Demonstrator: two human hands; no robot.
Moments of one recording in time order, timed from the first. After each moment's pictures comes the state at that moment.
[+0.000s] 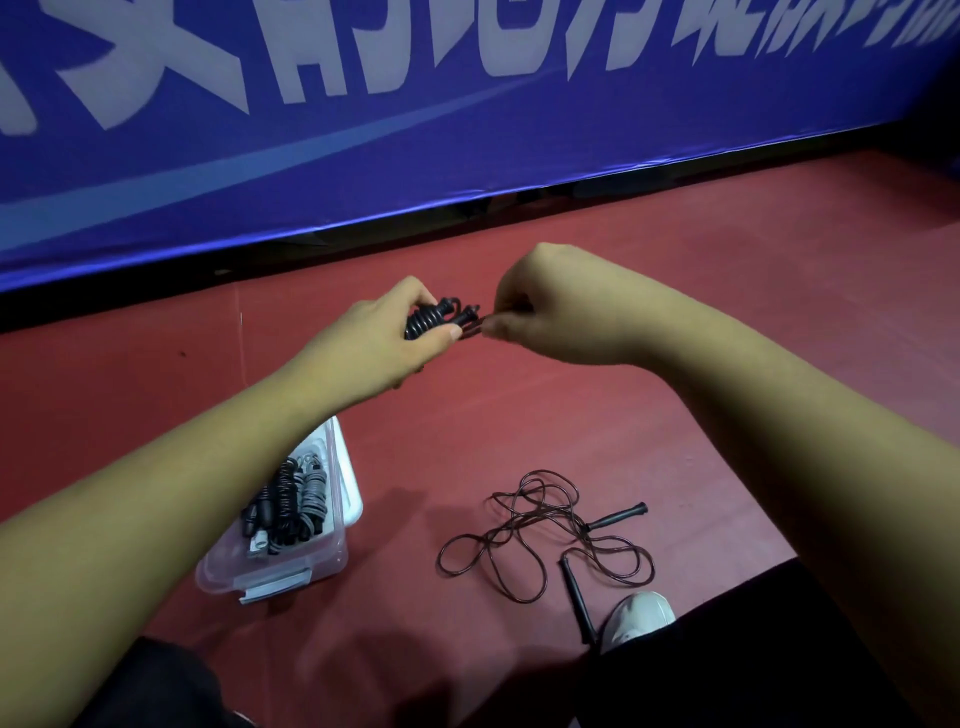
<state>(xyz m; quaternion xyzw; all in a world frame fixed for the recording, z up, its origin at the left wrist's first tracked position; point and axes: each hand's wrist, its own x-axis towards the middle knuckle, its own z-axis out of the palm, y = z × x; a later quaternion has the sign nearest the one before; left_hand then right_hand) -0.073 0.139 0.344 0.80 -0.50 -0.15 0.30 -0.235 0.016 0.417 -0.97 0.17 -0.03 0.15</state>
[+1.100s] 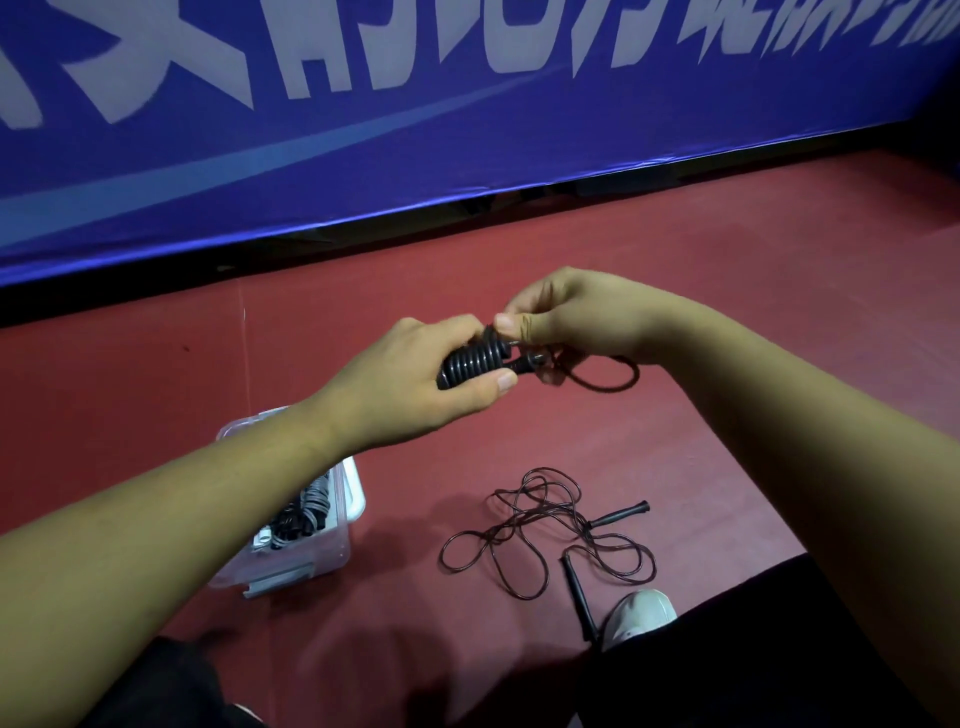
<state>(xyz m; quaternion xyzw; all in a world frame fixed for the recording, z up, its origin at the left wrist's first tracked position) -0.108 0.158 0.352 0.69 -0.63 -0.14 0.32 -0.241 -0.015 0.384 -0.83 0.16 0.06 0.53</state>
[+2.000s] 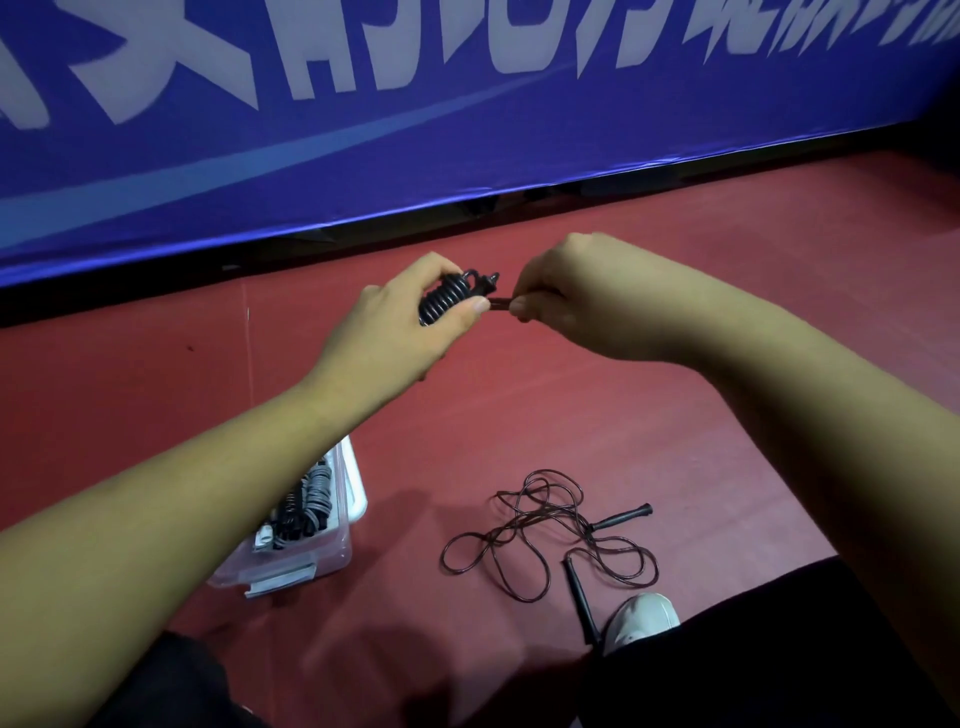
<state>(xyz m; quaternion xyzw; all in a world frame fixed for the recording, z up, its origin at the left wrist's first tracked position) -0.097 0.140 0.355 0.76 -0.49 -0.10 0.42 -0.248 0.011 0.429 -0.98 0.14 -0.02 0.13</state>
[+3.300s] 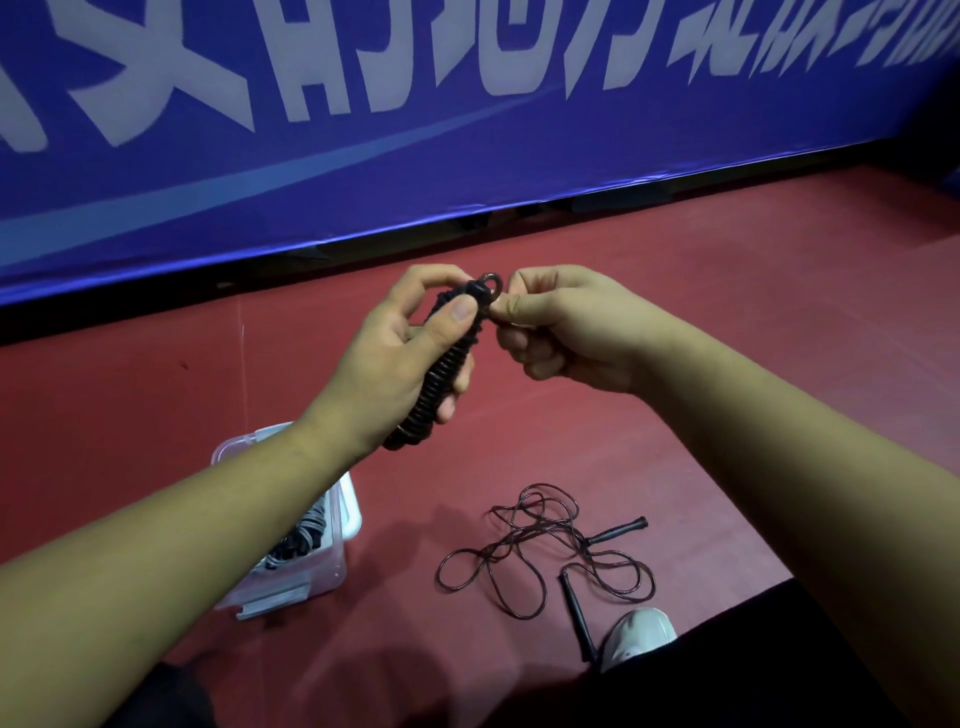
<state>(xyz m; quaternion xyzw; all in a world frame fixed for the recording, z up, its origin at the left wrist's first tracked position) -0.120 0.148 0.361 0.54 -0.44 -0.33 0.64 -0.239 0.004 0.393 -0.66 0.21 -0.06 0.72</state>
